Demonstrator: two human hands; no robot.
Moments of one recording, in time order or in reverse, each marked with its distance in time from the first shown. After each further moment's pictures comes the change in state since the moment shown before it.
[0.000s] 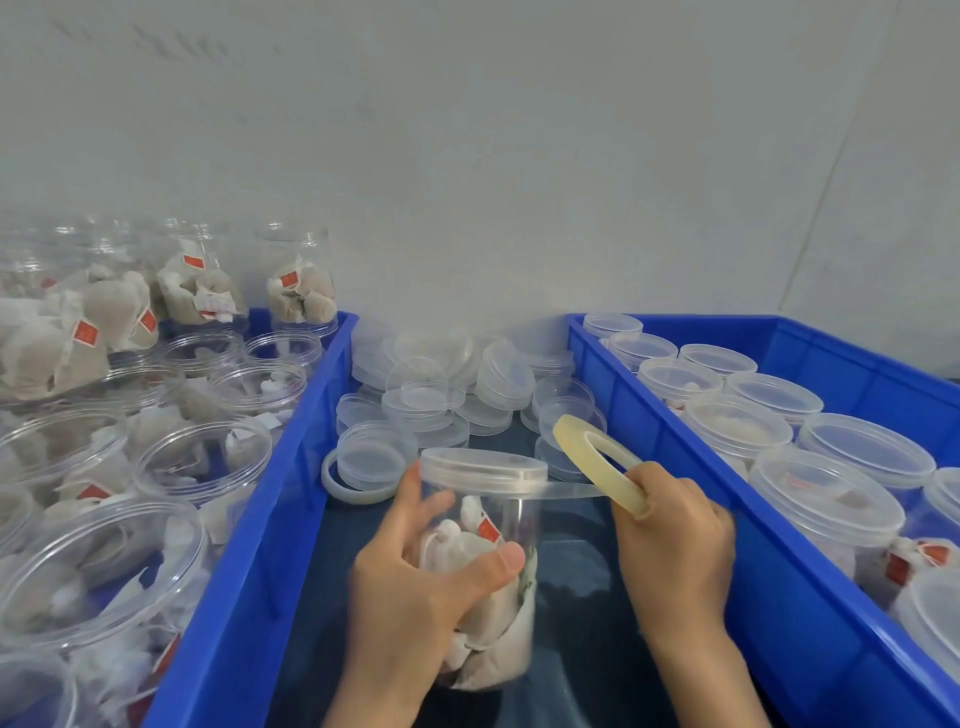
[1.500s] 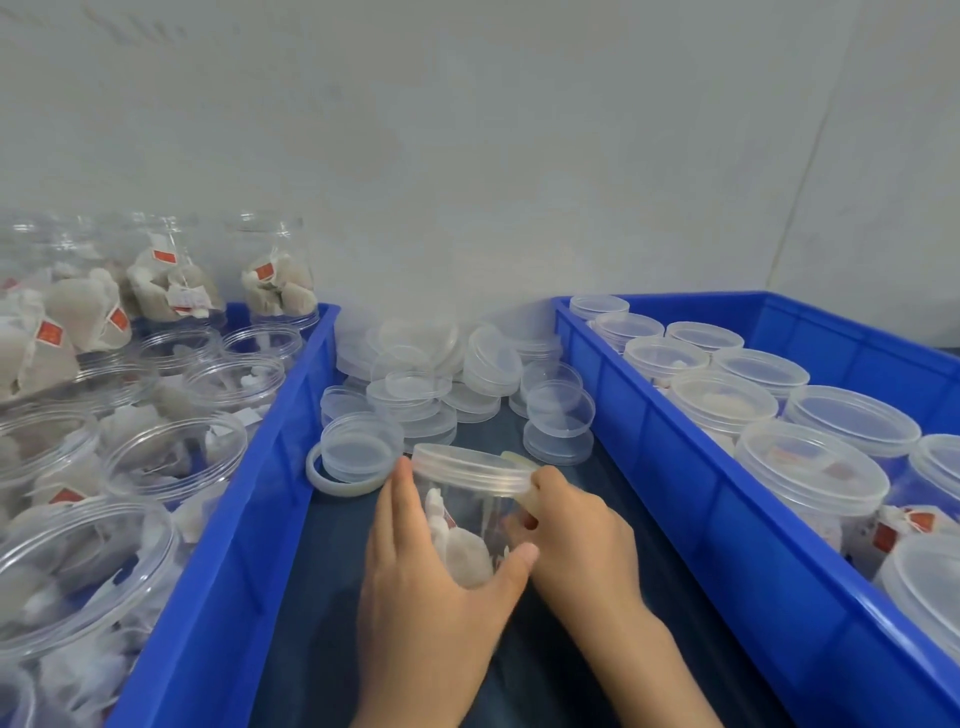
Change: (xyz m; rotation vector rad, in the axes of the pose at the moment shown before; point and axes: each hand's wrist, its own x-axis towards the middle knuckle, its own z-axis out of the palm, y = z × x) left_hand -0.012 -0.013 0.023 0.624 0.193 0.236; right_hand -0.015 -0.026 0.016 0.063 -0.490 -0.105
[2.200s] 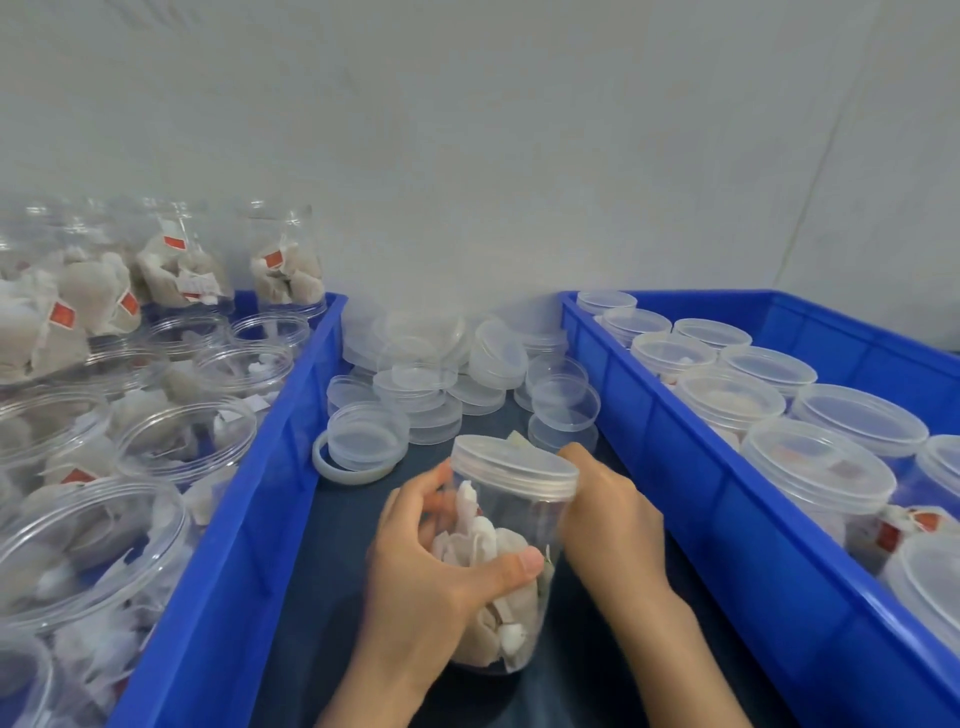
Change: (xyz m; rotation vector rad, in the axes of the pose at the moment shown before) left_hand 0.010 -0.009 -0.007 -0.519 -0.191 -0.131; right_hand 0.007 0.013 -0.008 -0.042 0.001 0.100
